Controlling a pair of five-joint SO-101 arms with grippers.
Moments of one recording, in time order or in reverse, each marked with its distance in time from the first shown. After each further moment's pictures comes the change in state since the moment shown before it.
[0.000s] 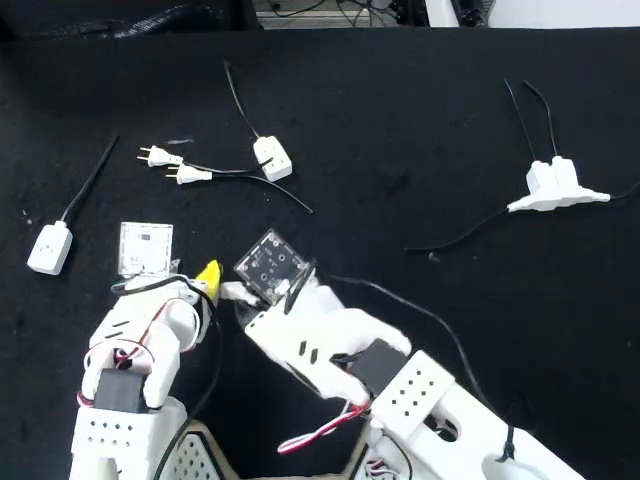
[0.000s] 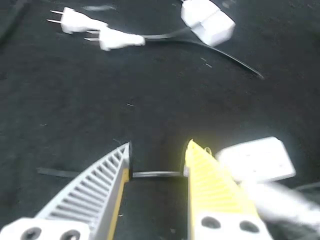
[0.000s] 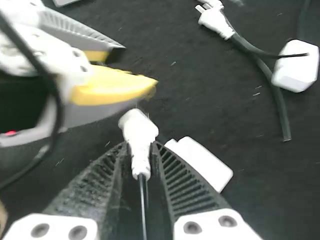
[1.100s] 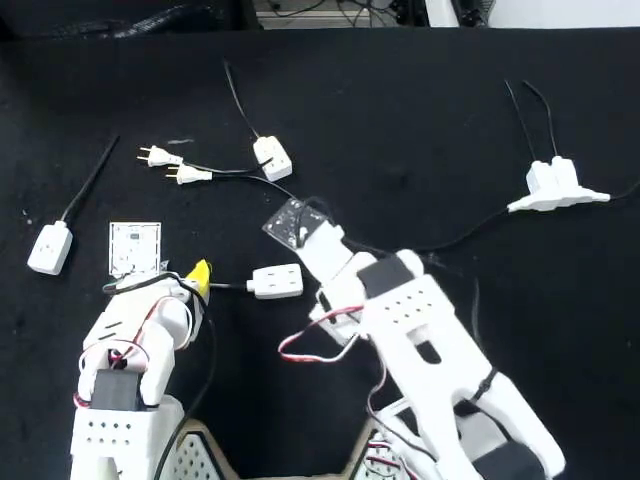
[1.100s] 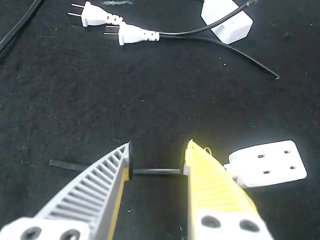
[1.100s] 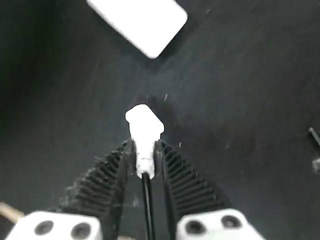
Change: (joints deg) left arm -1.7 0.0 0.0 0.1 -0.1; right arm 18.7 26.2 -22.3 38.1 20.6
